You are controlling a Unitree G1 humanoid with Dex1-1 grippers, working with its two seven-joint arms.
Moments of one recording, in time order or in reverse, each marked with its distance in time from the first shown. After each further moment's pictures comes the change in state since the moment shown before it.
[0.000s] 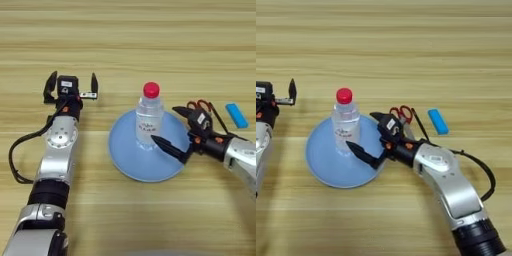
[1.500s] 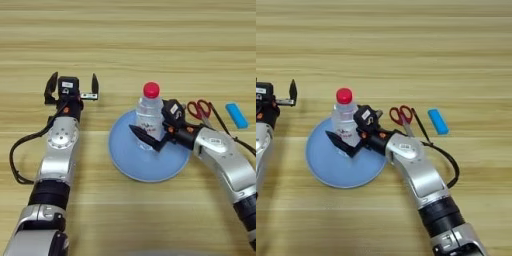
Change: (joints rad) left arm 0.003 -0.005 -0.002 0.001 0.001 0.001 0.005; right arm -0.152 0.189 0.041 0.289 -0.071 -0.100 -0.067
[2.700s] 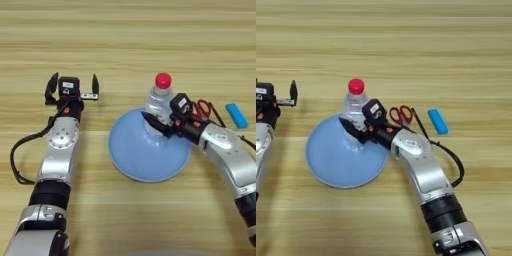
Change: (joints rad) left arm 0.000 -0.004 0.000 -0.002 0.001 0.009 0.002; right arm -0.018 -0.008 -0.107 -0.015 0.004 -0.008 -0.026
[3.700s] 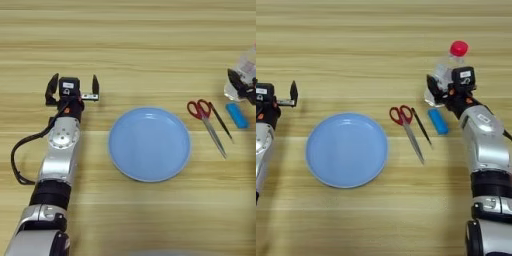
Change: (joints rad) left arm 0.000 -0.003 0.000 0.000 0.000 0.010 0.005; right arm -0.132 -0.209 -0.407 0.269 0.048 -0.028 -0.200
